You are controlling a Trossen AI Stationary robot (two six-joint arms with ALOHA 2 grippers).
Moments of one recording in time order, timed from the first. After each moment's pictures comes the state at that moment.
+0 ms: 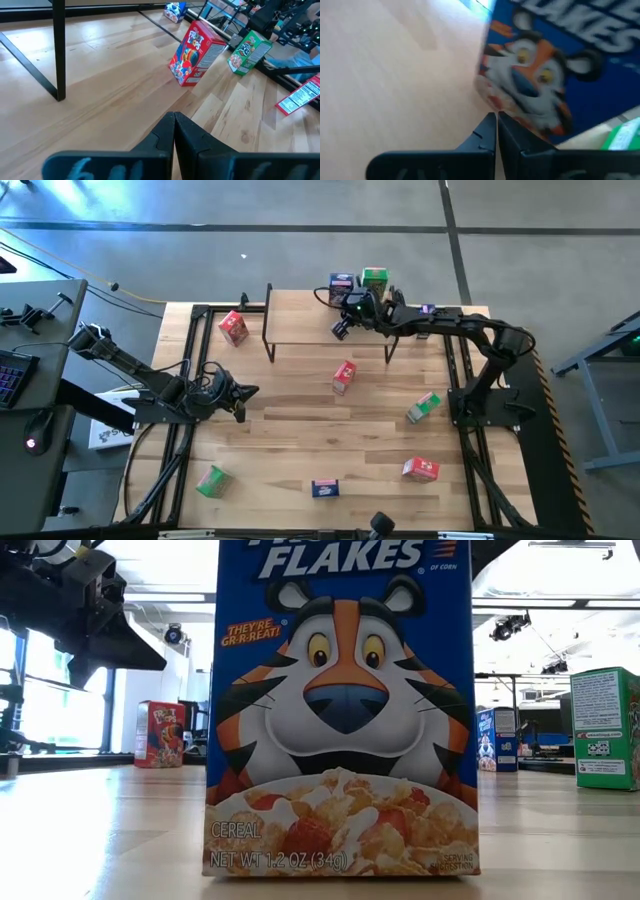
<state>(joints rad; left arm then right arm) -0.49 0.67 0.24 -0.13 -0.85 -0.87 -0.47 1.72 1.22 -0.11 0.30 0.02</state>
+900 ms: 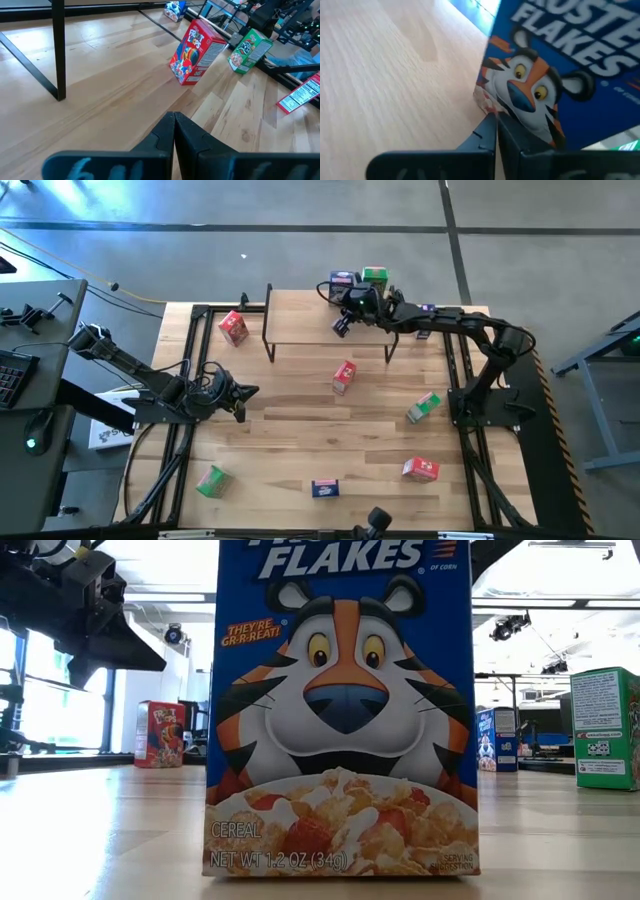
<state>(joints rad) -0.49 0.67 0.24 -0.13 -0.85 -0.87 -0.50 1.72 1.22 -0.06 0.22 -0.06</state>
